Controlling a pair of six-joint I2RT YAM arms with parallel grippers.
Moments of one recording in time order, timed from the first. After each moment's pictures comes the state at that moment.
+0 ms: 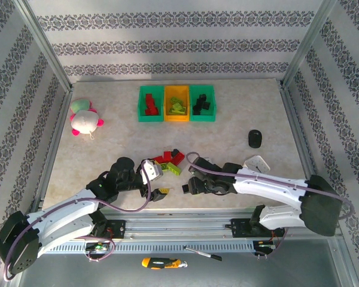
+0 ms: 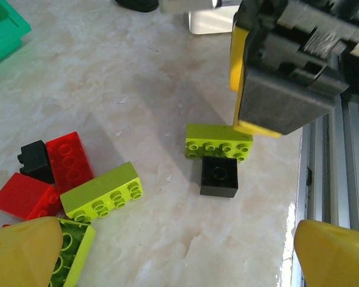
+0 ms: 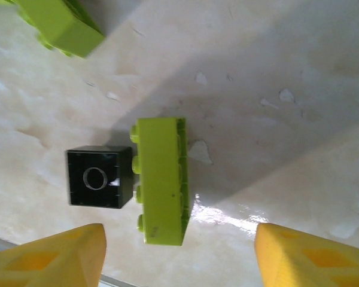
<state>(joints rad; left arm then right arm) -0.70 0.88 0.33 0.03 0.41 0.24 1.00 1.29 0.74 -0.69 0.08 0.79</state>
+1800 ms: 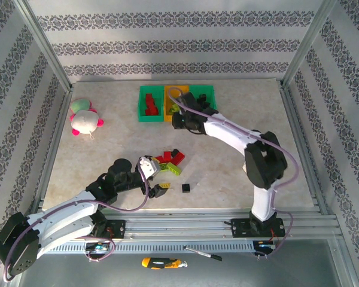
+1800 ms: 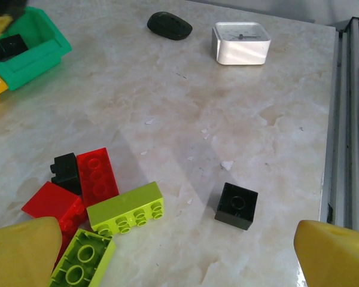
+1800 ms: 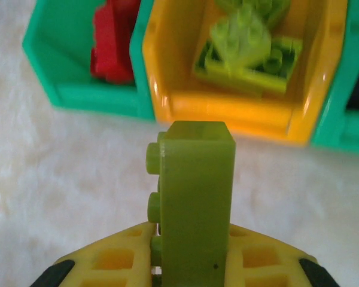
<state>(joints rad) -0.70 0.86 0.29 0.17 0.33 0.14 0.60 1.94 1.55 -0.44 0.03 0.50</state>
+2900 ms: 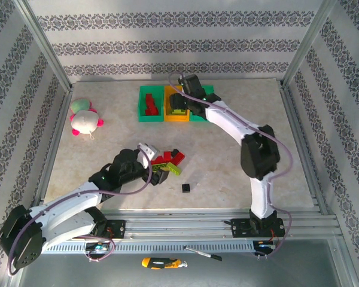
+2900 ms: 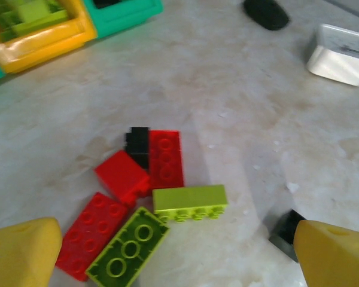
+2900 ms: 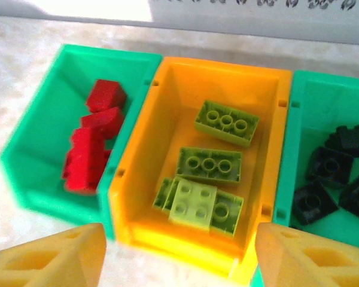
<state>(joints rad) -0.68 0.97 0.48 -0.04 0.08 -0.10 0.54 1.97 1.68 -0.39 0.07 0.30</state>
